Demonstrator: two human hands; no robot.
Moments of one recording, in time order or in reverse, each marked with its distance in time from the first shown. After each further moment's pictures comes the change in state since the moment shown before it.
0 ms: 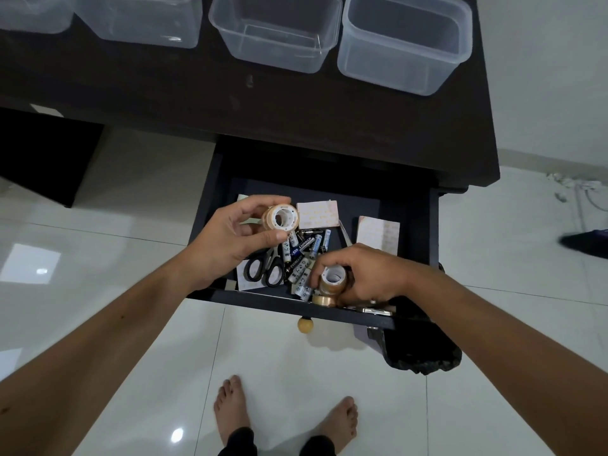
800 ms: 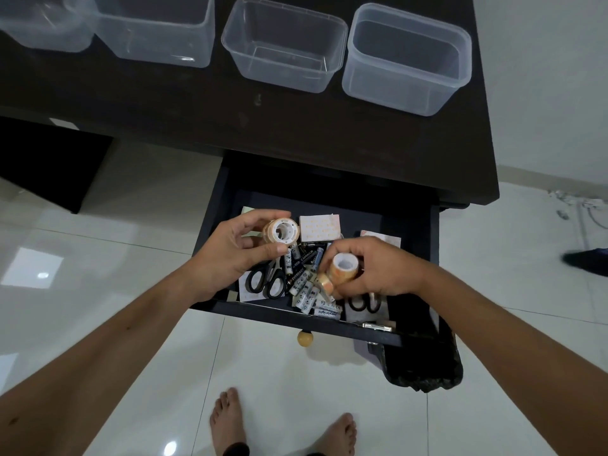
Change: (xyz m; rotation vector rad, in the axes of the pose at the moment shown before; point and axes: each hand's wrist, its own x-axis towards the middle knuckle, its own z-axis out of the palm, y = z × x) left_hand 0.000 -0.004 -0.001 -0.017 0.013 -0.009; right_hand -0.003 0.001 -0.024 0.188 0.143 -0.004
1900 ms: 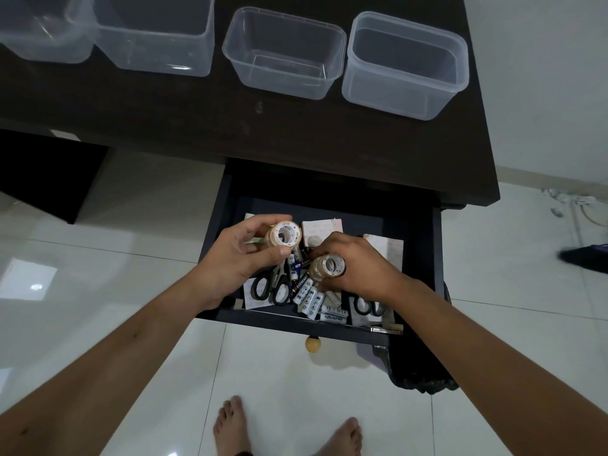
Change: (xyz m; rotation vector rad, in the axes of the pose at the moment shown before) left_hand 0.004 -0.008 -0.004 -0.070 0.003 -0.010; right_hand 0.032 0.011 0.031 -0.364 0.282 -0.080
